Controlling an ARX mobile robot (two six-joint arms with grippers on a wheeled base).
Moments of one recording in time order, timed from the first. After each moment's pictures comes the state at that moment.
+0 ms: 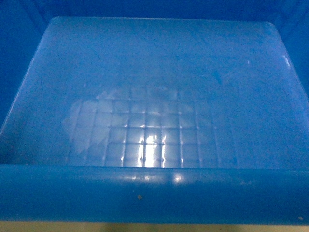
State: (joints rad) left arm -0.55 0.85 0.52 -0.01 -0.76 -0.09; right arm 0.42 0.80 0.50 -0.01 0.46 0.21
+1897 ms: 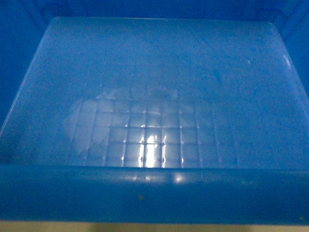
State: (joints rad) left arm -0.55 0.85 0.52 0.00 -0.75 -0.09; right arm 0.42 0.80 0.50 -0.01 0.47 0.21
